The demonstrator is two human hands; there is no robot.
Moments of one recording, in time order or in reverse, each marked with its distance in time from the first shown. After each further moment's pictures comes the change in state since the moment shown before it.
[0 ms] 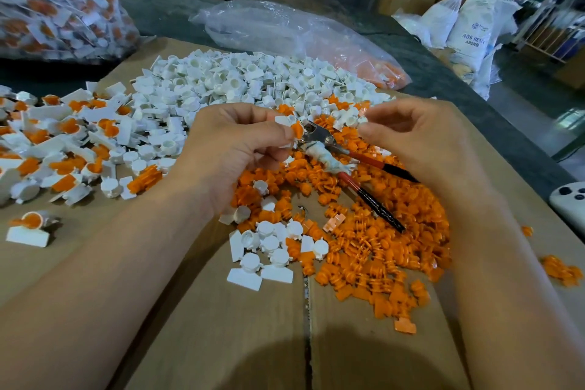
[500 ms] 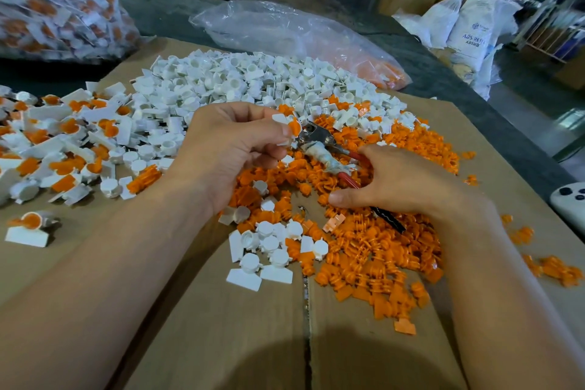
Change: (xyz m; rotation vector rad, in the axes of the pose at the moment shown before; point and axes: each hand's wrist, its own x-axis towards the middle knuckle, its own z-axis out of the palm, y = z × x) left_hand 0.001 0.002 -0.001 -0.009 0.006 0.006; right_hand 0.000 0.007 0.015 -0.631 -0.593 0.192
